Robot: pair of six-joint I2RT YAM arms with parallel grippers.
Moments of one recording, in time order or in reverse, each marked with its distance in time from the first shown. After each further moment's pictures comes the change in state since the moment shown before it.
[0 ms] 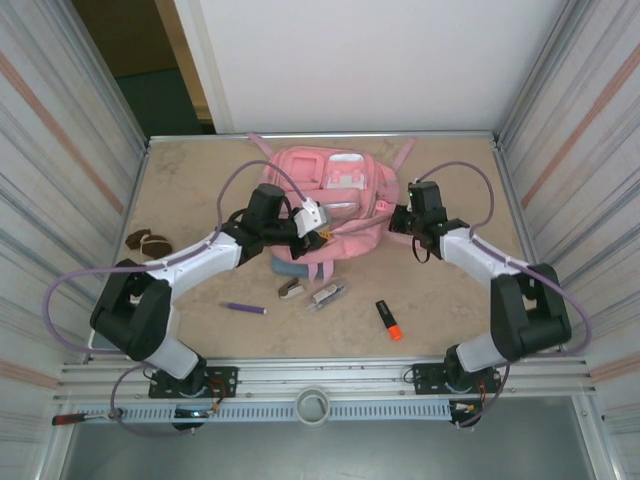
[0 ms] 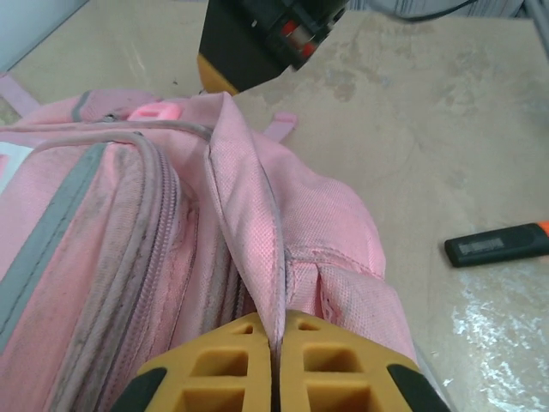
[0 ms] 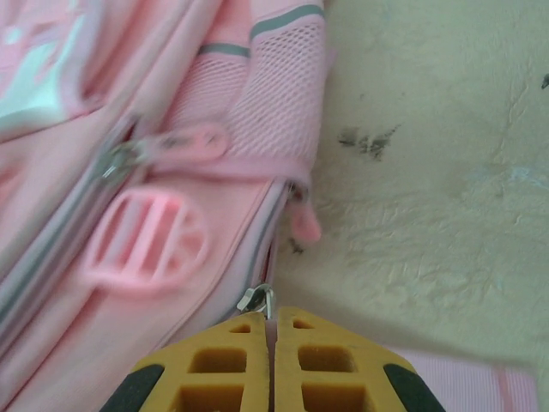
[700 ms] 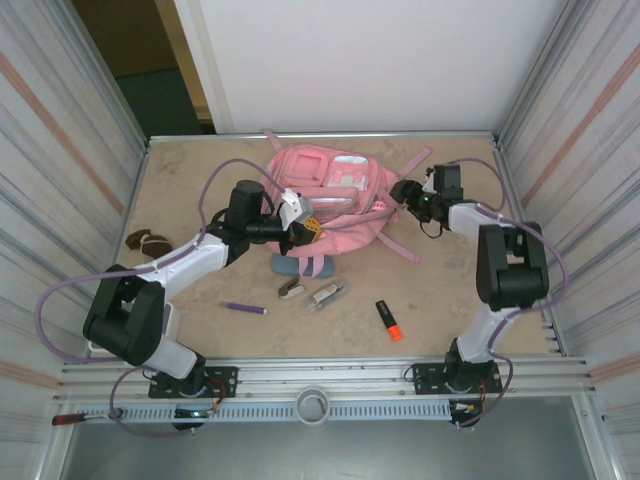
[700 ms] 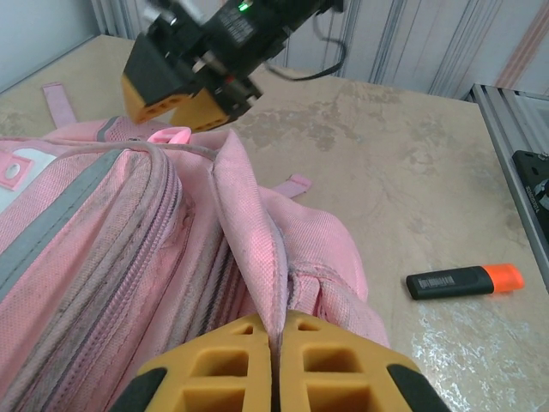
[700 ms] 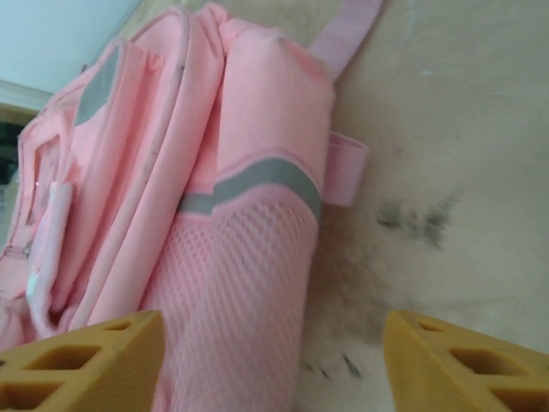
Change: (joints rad) left arm 0.089 -0.034 -0.058 0.103 0.174 -0.127; right arm -0.193 0.322 0.199 0.146 -0.440 0.262
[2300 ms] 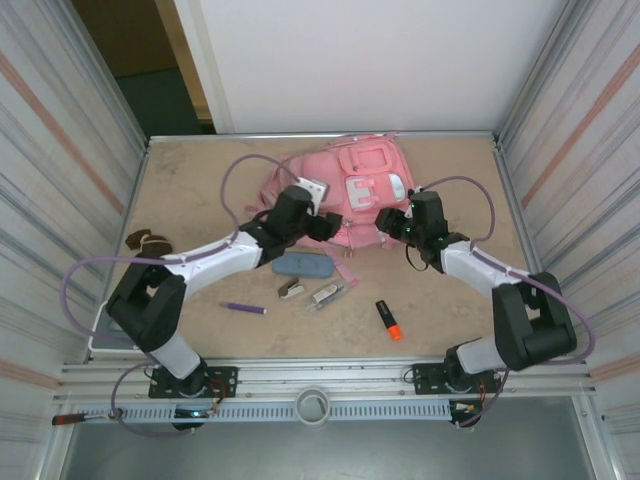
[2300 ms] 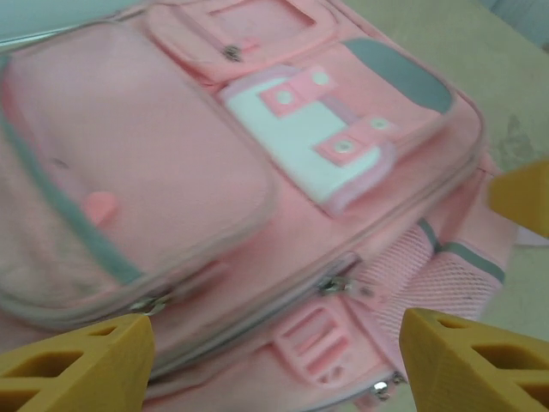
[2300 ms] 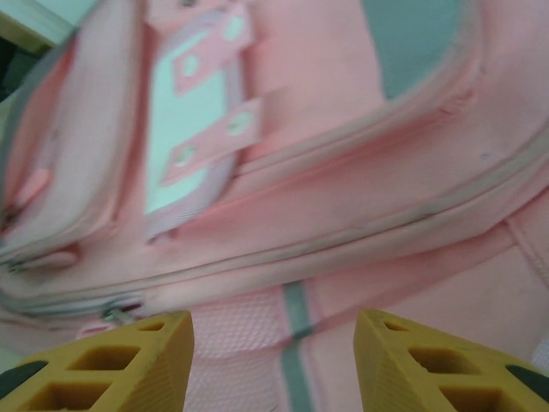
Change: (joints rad) left arm -0.267 0.150 0.181 -0.089 -0.947 -0.540; right arm 0.216 -0.384 -0.336 0.040 0.244 -0.051
